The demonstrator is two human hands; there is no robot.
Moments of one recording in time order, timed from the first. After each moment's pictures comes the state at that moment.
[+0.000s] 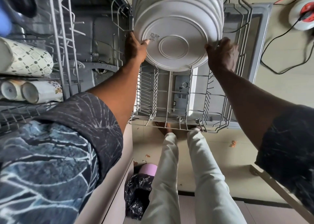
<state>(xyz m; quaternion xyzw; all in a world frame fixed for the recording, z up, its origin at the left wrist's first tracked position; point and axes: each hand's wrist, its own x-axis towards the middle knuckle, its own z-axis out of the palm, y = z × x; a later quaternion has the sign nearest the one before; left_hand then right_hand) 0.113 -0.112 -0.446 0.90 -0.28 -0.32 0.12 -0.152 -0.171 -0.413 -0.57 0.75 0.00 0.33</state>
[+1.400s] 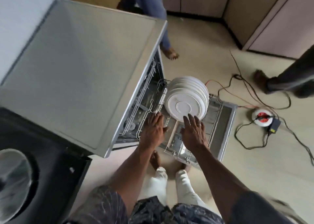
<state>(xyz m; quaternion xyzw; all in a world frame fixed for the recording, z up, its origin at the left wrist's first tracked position) -0.014 0.081 -0.105 0.84 -0.51 -0.21 -0.03 -0.169 -0.026 -0.120 -0.87 0.42 0.08 0.25</state>
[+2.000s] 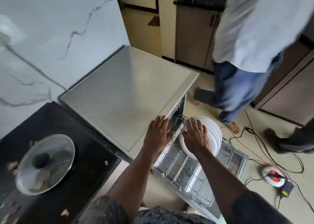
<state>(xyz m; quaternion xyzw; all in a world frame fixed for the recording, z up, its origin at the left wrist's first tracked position) 0.039 0.120 0.021 0.88 -0.45 -0.09 0.07 -0.080 -0.023 0.006 -0.93 0.32 0.01 0.18</state>
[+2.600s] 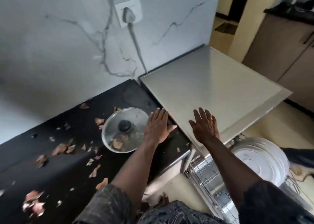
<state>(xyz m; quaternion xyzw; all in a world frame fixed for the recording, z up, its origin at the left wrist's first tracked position) 0.158 0.387 0.054 0.97 -0.24 -0.06 0.09 0.097 0.184 0.037 -0.98 0.15 0.01 0.14</state>
